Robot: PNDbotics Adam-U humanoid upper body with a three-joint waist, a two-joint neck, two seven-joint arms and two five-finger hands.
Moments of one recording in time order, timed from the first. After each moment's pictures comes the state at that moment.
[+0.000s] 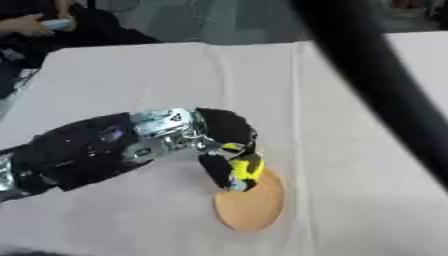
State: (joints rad) left arm -0.51 0.74 -0.68 -1.71 -0.78 0.01 -0.49; right arm -0.18 -0.48 -0.14 -1.99 0.36 -0.61 -0.61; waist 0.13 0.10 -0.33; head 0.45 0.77
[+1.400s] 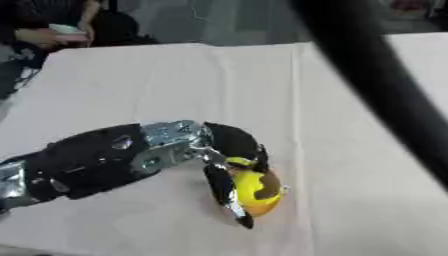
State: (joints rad) left arm -0.51 0.70 -0.70 -1.68 -0.72 -0.04 -0.49; right arm -0.18 -0.48 -0.14 -1.99 0.36 -0.61 -0.61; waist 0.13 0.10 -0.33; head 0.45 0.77
